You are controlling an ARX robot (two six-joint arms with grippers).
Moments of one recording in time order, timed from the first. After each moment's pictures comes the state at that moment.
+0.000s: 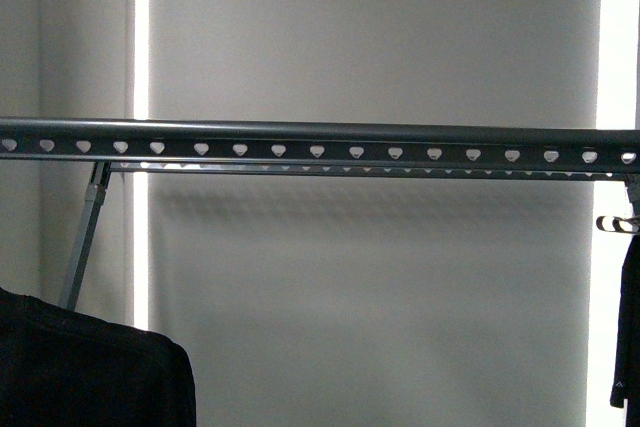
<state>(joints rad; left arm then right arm) 0.00 0.00 0.02 0.01 0.00 -0.01 0.00 0.00 0.01 0.00 0.00 0.00</state>
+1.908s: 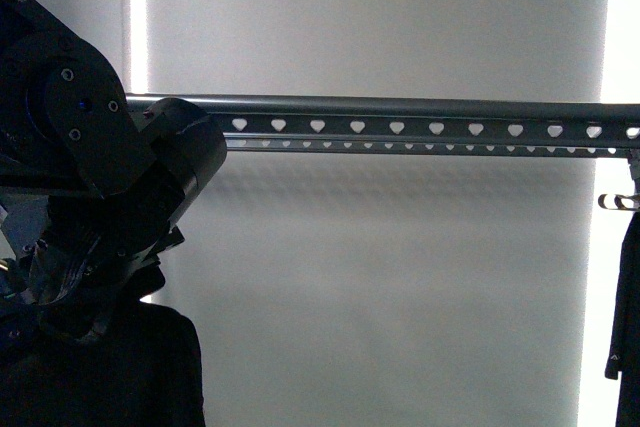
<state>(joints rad) -0.29 1.85 1.48 -0.48 -0.85 -1.03 0.00 0.00 0.01 0.00 0.00 0.00</state>
